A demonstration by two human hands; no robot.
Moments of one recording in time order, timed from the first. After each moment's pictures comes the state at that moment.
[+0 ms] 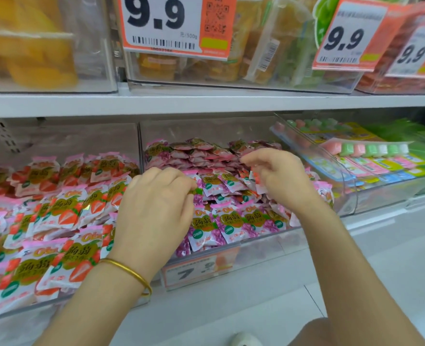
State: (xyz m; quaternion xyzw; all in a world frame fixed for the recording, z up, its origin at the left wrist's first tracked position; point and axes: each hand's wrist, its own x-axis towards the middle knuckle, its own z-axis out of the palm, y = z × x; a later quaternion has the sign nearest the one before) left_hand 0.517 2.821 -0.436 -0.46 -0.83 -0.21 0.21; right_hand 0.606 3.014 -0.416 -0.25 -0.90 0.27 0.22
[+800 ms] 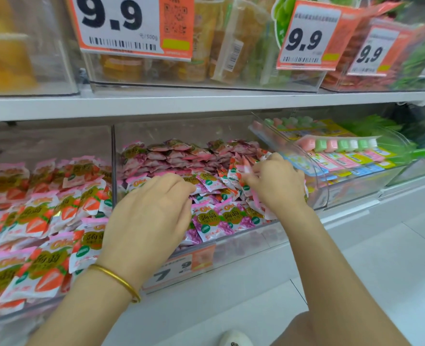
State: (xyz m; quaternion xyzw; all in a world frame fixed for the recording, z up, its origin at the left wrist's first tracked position) left_hand 0.537 2.833 -0.435 -0.52 -0.81 -0.18 0.21; right_hand 0.620 3.036 -0.433 -0.41 -0.90 0.01 0.15
